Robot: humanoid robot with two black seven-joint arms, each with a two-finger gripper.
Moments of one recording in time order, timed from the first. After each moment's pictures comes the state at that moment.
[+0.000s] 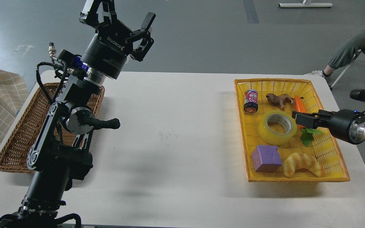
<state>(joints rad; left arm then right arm) -0.41 -0.04 -1.52 -1.46 0.85 -0.41 -0.09 0.43 -0.72 0.96 1.33 -1.87 0.49 0.05</state>
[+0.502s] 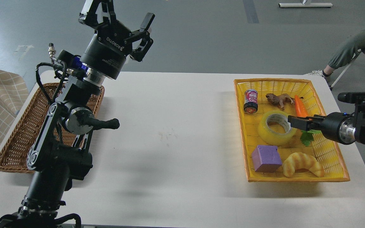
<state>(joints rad) -0.41 -0.04 -1.52 -1.46 0.84 -0.42 -0.09 0.54 -0.66 0.84 1.19 -1.89 0.49 0.05</state>
